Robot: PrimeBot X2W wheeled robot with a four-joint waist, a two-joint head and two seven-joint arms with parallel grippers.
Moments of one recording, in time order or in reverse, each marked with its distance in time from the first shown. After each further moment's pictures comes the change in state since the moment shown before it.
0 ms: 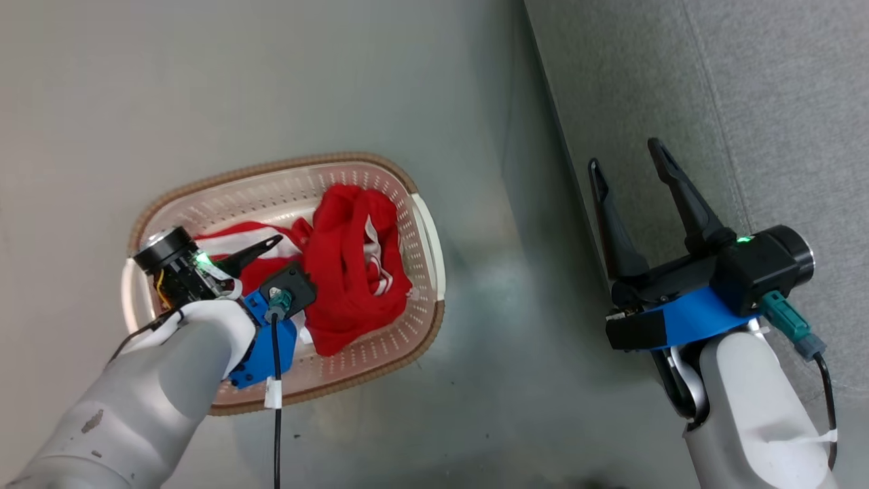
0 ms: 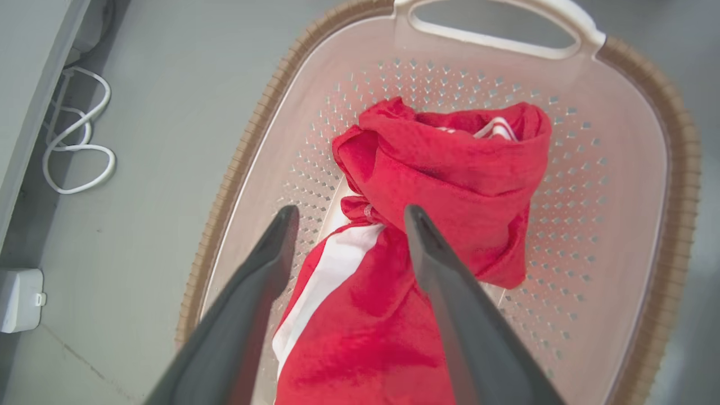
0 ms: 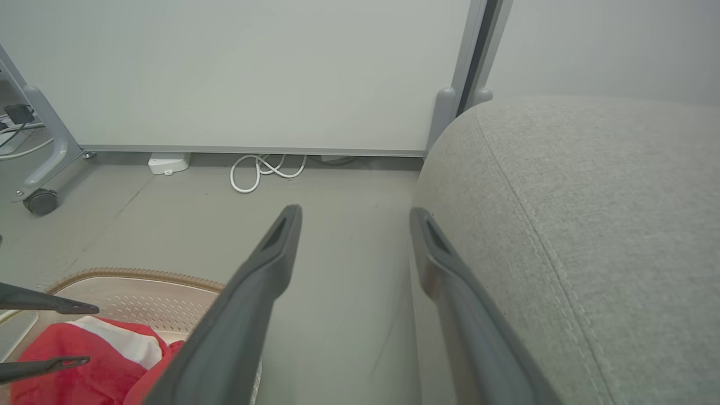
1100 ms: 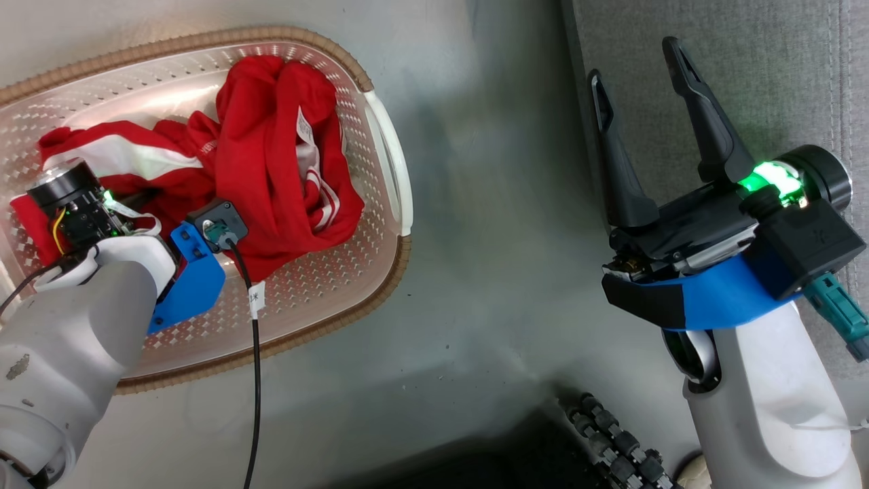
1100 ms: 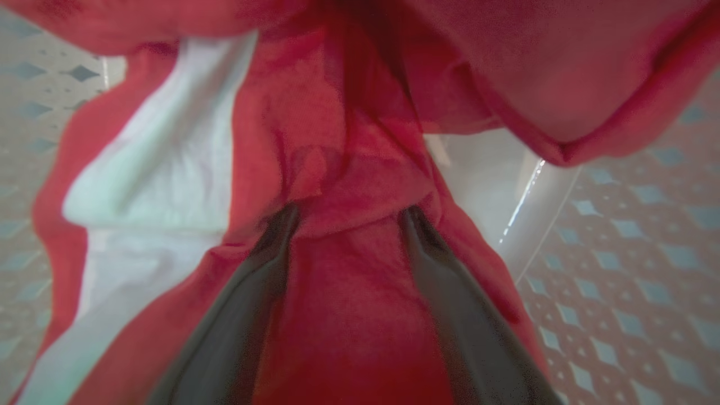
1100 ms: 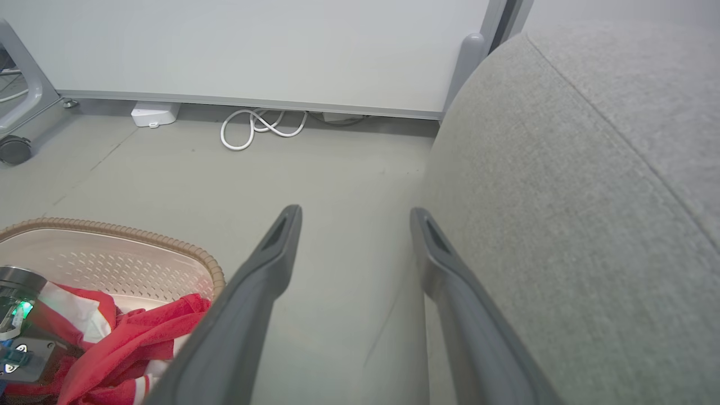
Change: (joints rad) left arm -0.176 0.093 -0.166 0.083 0.013 0.000 0.303; right arm -0.097 0.000 0.048 -0.202 0.002 0.000 0.000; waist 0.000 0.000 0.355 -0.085
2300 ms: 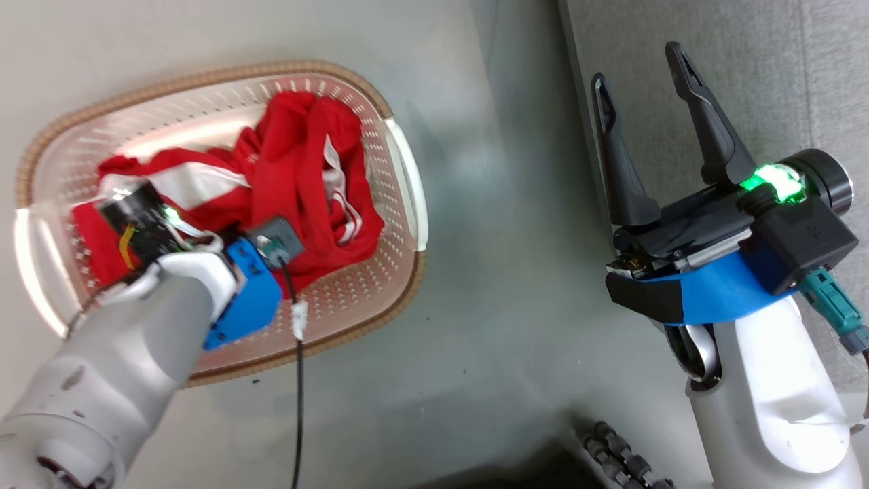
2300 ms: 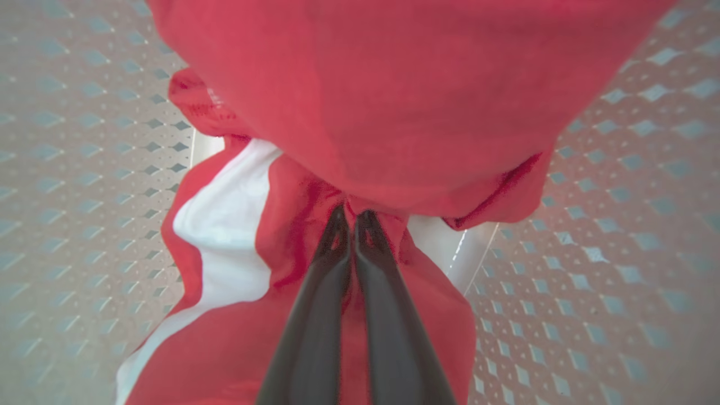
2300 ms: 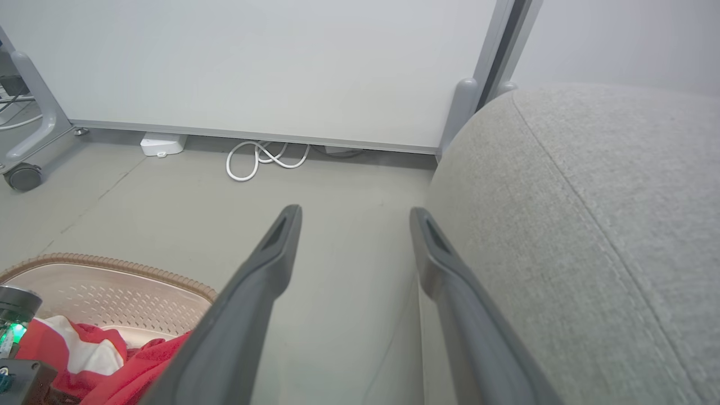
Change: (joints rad) left arm 0.041 -0.069 0.000 -0.058 -0.070 0.000 -0.017; right arm 0.001 0.000 -0.017 0.026 -0.018 0.000 0.000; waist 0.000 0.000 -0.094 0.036
